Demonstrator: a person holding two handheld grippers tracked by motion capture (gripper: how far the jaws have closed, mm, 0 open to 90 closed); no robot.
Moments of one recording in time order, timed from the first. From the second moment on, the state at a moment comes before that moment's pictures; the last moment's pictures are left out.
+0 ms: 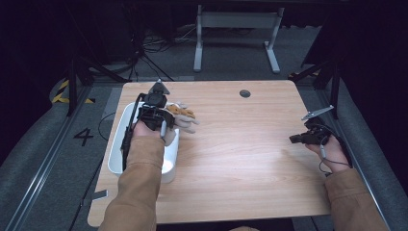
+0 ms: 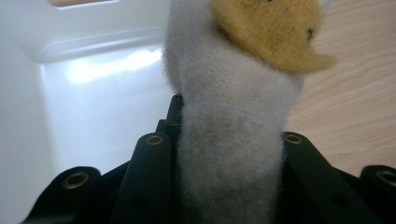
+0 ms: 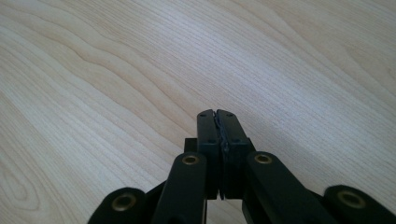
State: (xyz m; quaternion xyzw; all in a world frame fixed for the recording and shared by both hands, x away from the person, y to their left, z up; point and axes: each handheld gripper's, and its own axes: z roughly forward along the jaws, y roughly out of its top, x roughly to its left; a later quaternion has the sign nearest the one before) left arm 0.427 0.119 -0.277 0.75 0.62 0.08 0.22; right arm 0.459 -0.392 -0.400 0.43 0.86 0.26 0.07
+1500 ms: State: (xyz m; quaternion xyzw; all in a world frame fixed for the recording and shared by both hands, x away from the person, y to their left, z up) left arm 0.418 0.178 -0.305 0.64 0.71 0.13 0.25; right arm 0.460 -0.389 -0.406 0.43 0.86 0.25 0.07
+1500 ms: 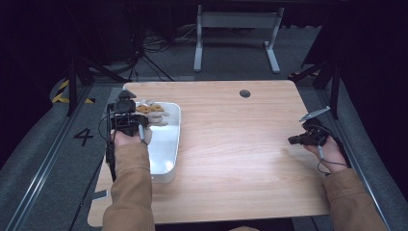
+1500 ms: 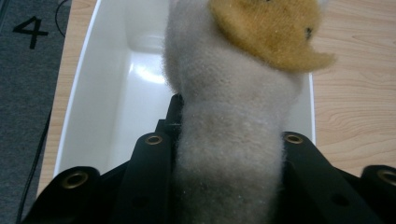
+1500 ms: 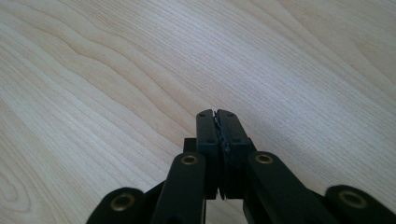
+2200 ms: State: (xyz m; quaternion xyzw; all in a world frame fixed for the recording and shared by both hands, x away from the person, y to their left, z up) left arm 0.427 0.176 -0.337 0.63 0.73 0.13 0.23; right arm 0.461 -0.388 -0.409 0.42 0.87 0.25 0.07
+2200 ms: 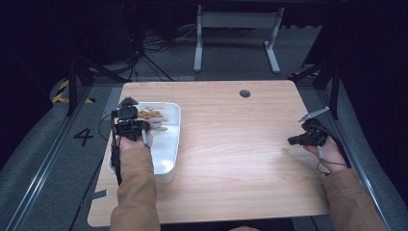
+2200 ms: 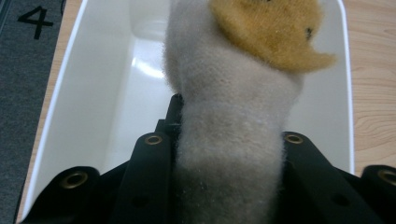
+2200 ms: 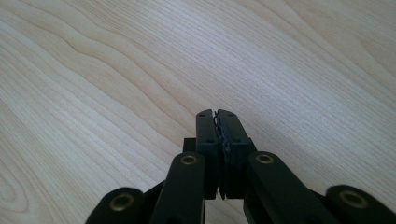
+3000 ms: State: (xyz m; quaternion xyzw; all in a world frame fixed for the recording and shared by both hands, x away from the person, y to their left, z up) left arm 0.432 0.178 -0.389 0.62 0.74 0.12 0.24; right arm 0.462 -0.388 -0.414 0.42 0.87 0.25 0.06
